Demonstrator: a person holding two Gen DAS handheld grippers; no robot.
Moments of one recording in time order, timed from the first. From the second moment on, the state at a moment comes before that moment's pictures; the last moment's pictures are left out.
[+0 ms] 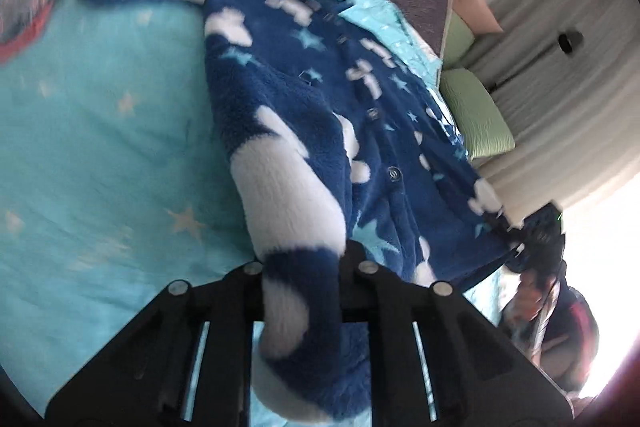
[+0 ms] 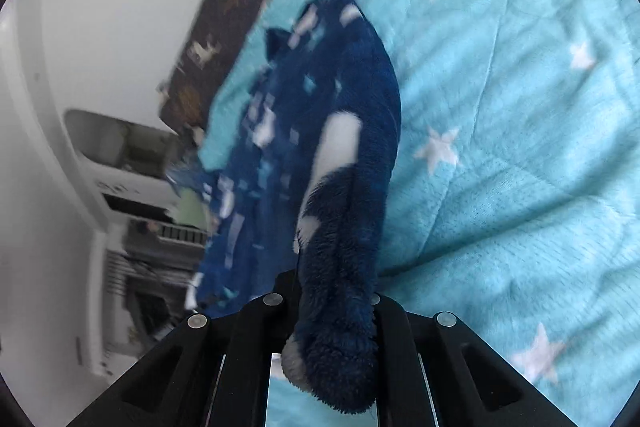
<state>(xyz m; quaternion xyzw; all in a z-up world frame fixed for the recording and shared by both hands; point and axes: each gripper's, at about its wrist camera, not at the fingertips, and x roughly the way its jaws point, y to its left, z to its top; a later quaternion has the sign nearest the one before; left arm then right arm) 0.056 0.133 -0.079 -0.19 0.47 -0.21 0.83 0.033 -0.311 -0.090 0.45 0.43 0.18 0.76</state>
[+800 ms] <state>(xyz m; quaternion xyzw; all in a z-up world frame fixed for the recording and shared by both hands) 0.053 0.251 -0.016 -0.13 0.45 -0.07 0.88 -0.051 -0.301 -0.002 0.19 0.45 -0.04 0.87</state>
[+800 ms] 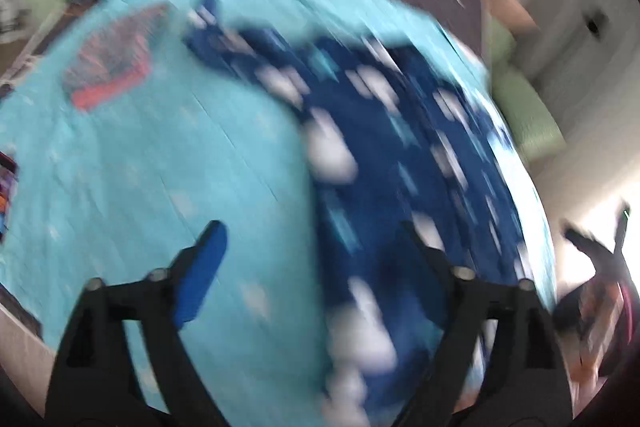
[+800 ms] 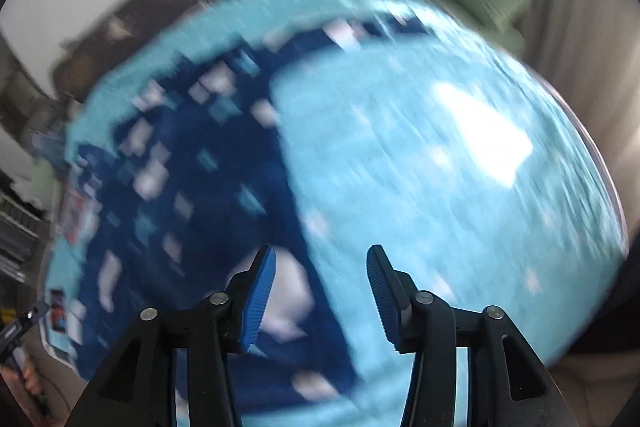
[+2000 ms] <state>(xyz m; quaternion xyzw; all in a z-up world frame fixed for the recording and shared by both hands) 0.333 0.120 0.031 -0.10 0.30 -0.24 0.92 0.239 -0.085 -0.053 0.01 0.44 0.13 0.89</state>
